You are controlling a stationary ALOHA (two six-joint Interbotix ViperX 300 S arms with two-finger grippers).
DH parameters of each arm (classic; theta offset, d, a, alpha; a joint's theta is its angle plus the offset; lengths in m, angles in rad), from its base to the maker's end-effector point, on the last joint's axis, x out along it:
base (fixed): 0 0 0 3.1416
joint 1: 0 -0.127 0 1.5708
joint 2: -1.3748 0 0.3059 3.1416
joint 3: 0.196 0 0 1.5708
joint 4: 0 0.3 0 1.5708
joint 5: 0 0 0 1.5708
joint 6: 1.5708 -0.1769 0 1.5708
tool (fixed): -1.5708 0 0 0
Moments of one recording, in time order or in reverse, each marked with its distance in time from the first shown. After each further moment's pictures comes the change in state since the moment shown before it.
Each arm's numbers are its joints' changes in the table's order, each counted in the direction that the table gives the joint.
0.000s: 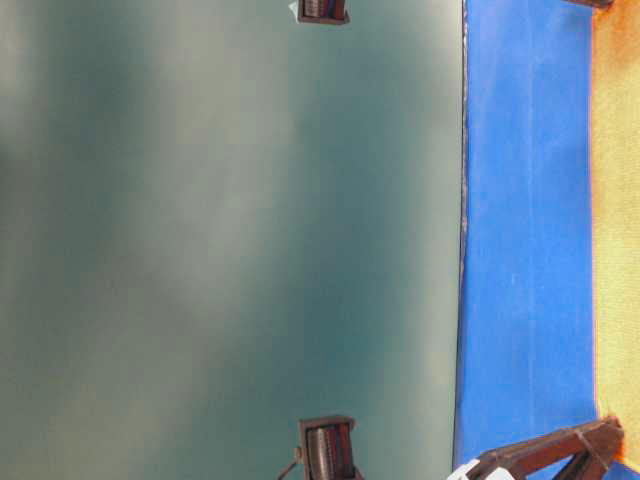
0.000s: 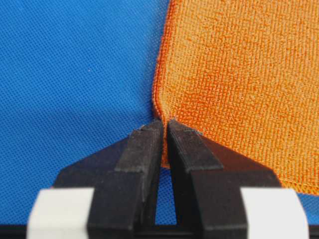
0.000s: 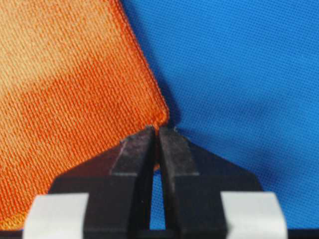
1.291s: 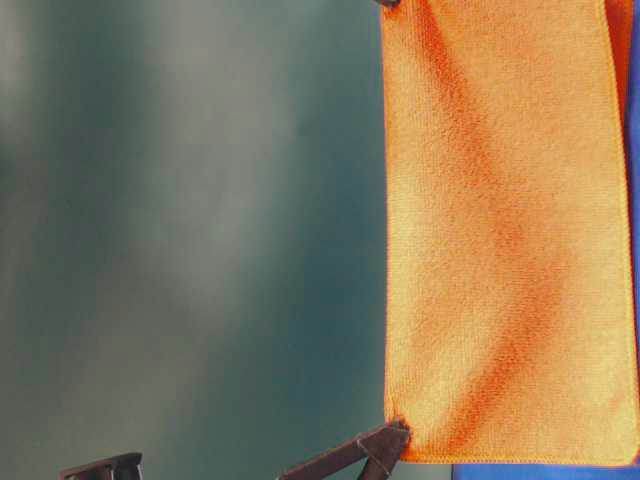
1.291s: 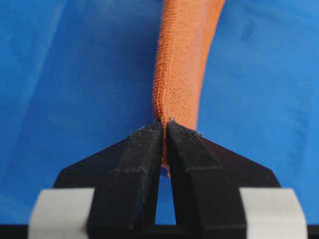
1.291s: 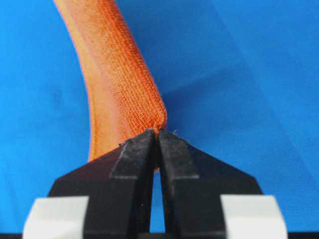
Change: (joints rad) left arm -0.002 -0.403 0.072 -0.002 0.301 0.008; right arm 0.000 -0.462 0.049 -0.008 0.279 0.000
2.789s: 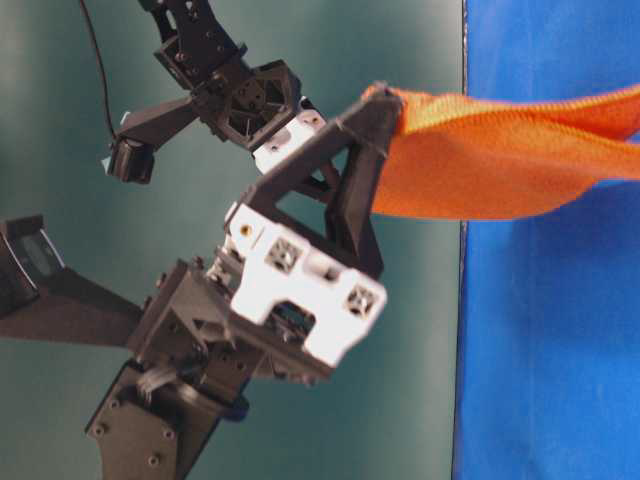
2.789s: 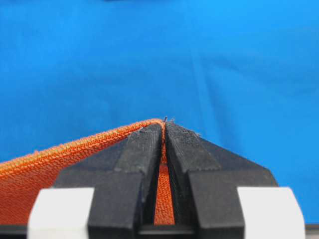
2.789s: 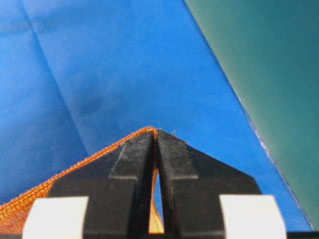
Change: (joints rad) left arm 0.250 0.451 0.434 0.000 -0.301 -0.206; right arm 0.259 0.511 0.485 -0.261 -0.084 0.000
